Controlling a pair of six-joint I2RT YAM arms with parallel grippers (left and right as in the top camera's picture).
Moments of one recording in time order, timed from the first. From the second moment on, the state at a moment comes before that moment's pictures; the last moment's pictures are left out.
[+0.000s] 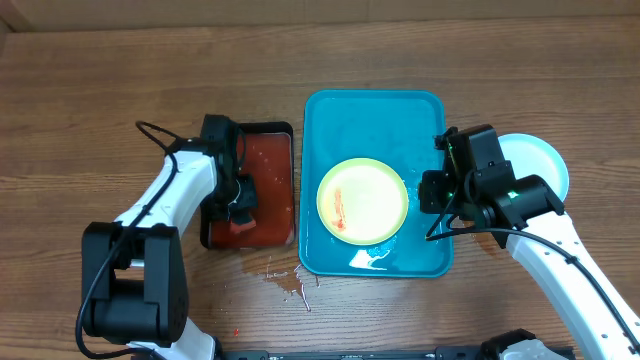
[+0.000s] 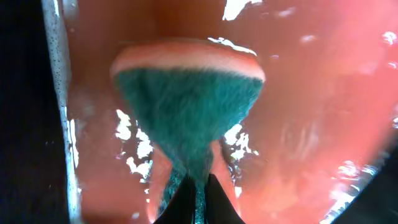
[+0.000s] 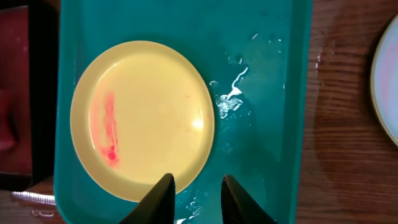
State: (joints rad) left arm -0.10 1.77 1.11 -0.90 0.06 -0.34; right arm 0.32 1.29 1.00 -0.81 -0.10 0.37
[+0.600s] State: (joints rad) left arm -0.16 1.82 1.19 -0.87 0.02 -0.26; right arm 0.32 1.29 0.99 -0.84 -0.02 0.43
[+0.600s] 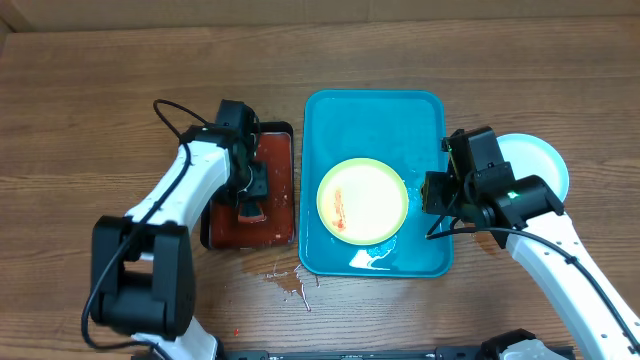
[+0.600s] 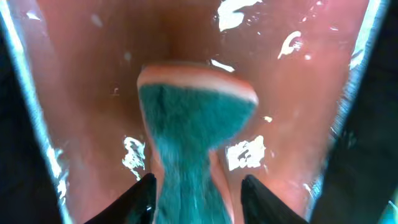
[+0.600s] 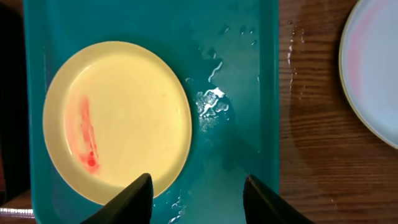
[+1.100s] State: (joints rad) left arm -0.16 1.87 1.20 -0.91 0.04 -0.26; right arm 0.32 1.48 0.96 -0.75 -0.01 0.46
